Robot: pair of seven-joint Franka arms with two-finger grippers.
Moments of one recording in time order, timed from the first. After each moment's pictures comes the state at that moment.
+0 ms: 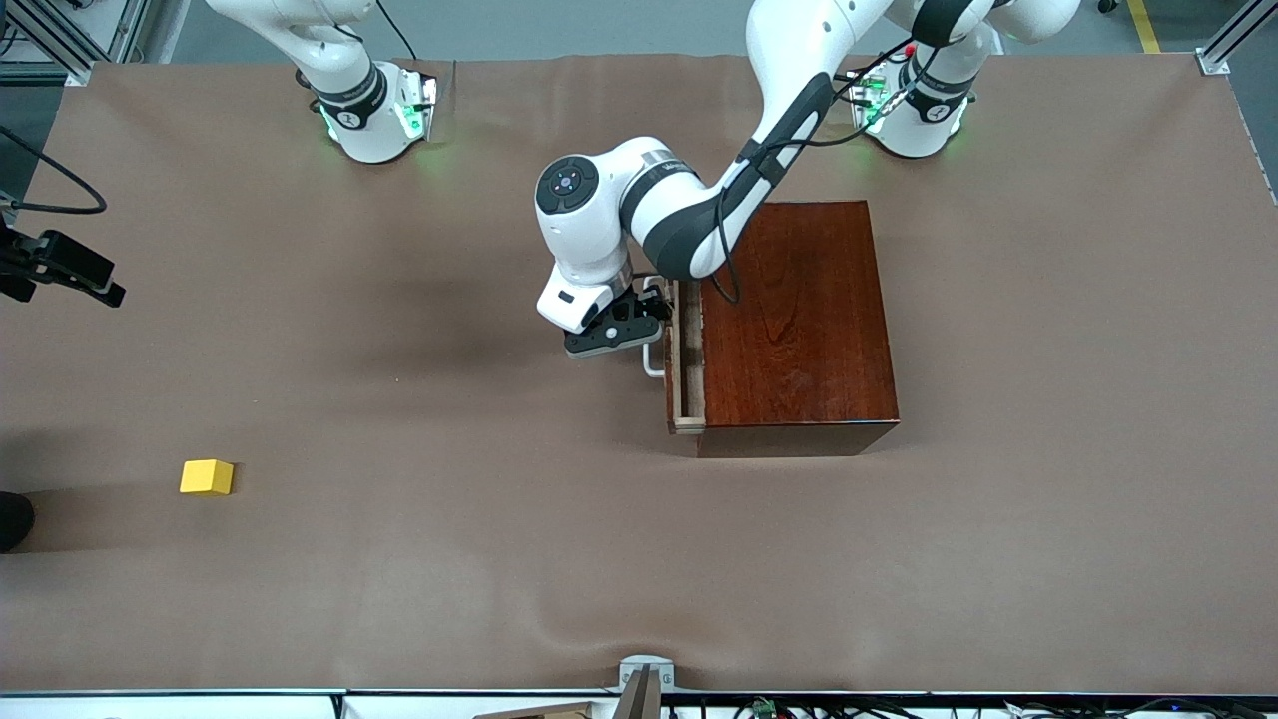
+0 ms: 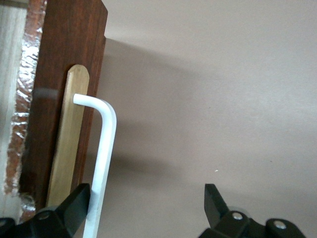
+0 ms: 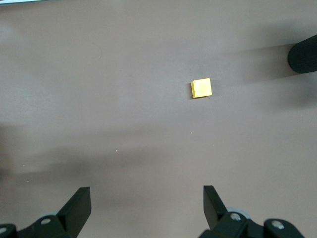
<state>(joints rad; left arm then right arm) -0.87 0.78 -0.06 -1.24 0.19 2.01 -1.18 -0.07 0.04 0.00 -1.50 0.01 1.60 0.01</state>
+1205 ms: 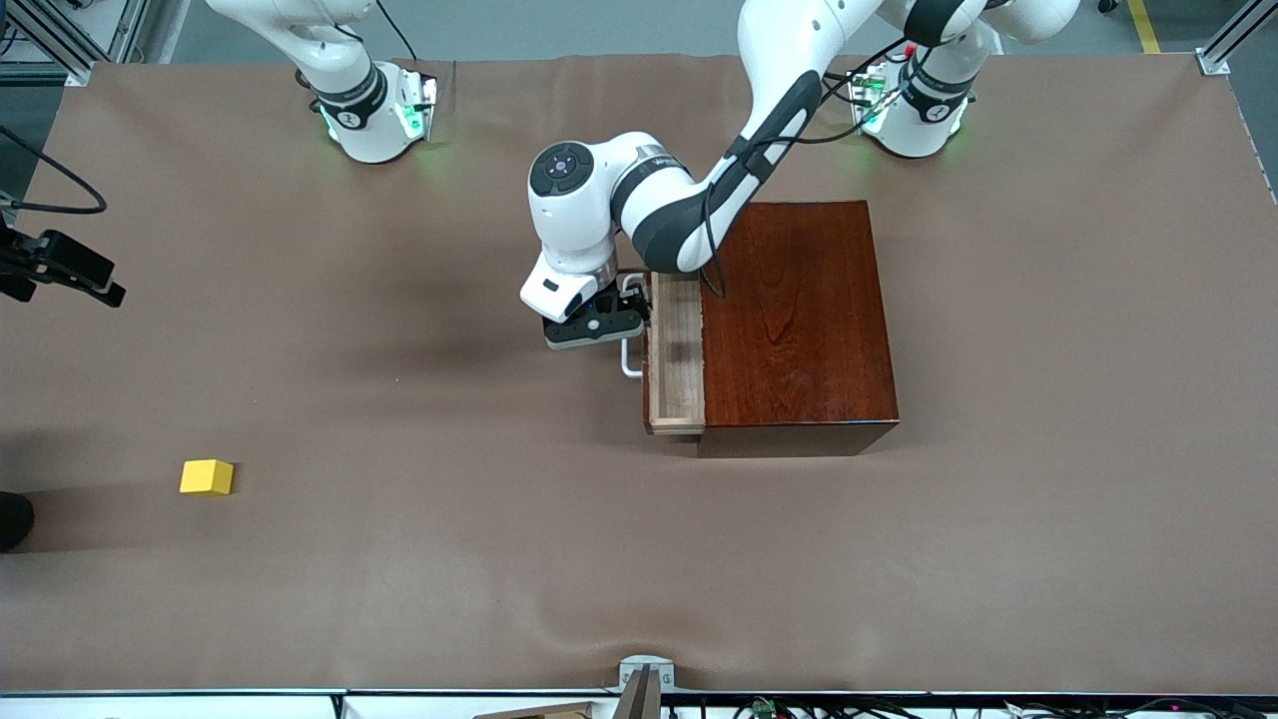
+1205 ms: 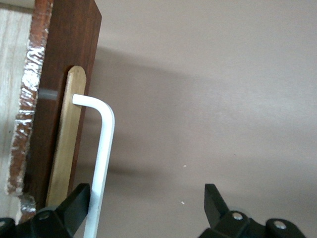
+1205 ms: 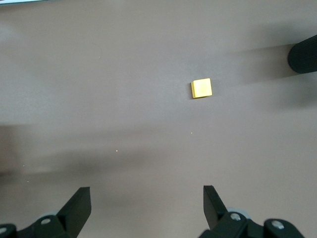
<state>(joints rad) -0.90 0.79 -0.06 -1.24 0.19 2.11 -1.18 -0.07 0.04 0.00 -1.50 0.01 1.60 0.01</state>
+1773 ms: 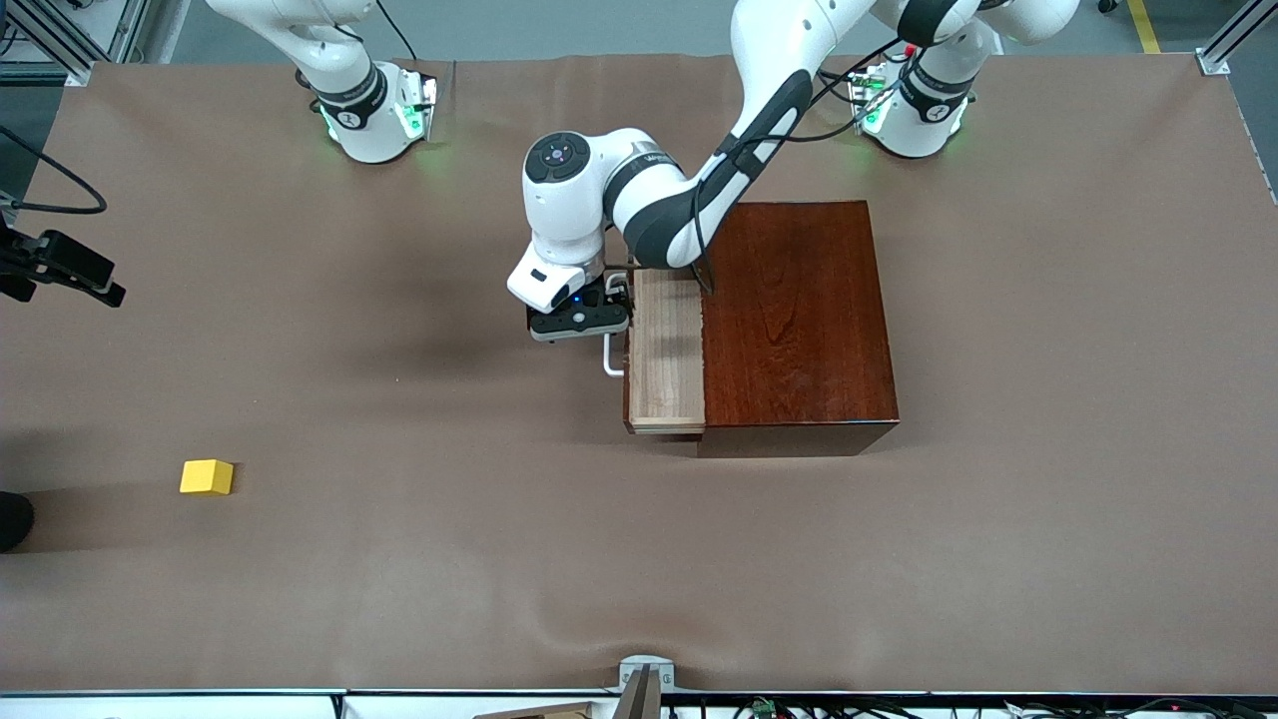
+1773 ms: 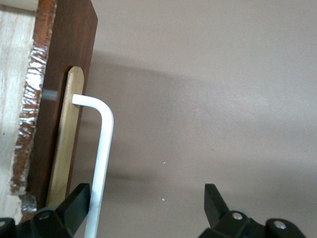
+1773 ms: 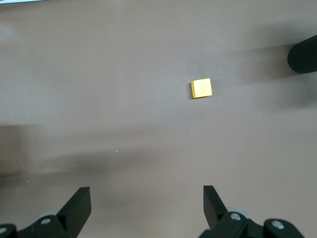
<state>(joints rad) -0.91 0.80 -0.06 -1.24 0.19 2.17 -1.18 -0.07 0.04 0.00 -1.50 0.01 1.60 0.01</state>
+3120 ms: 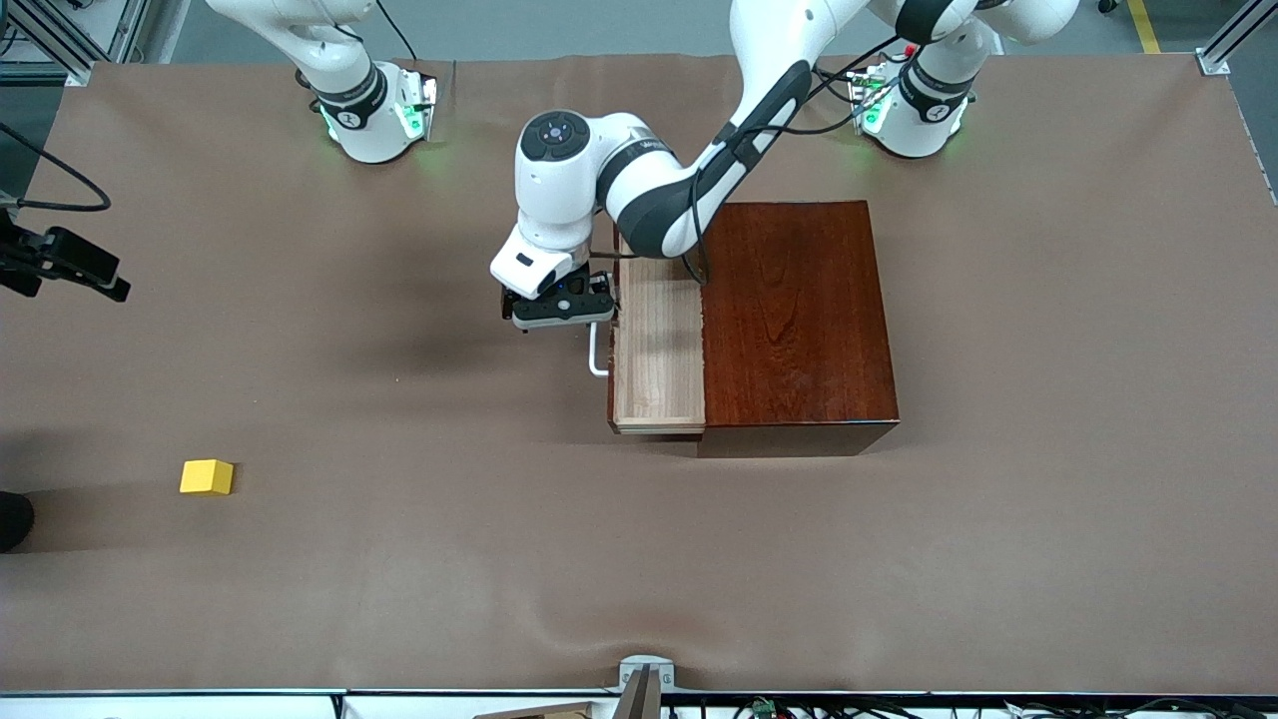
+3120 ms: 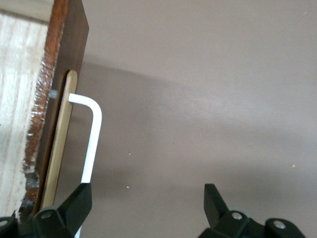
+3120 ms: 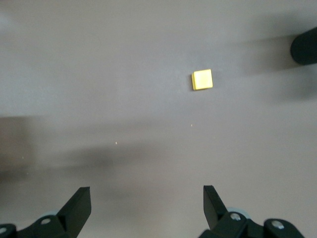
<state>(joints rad) -0.91 0.78 -0.07 -1.19 0.14 2.21 -1.21 -0.06 0.04 0.00 -1.50 0.01 1.55 0.01</state>
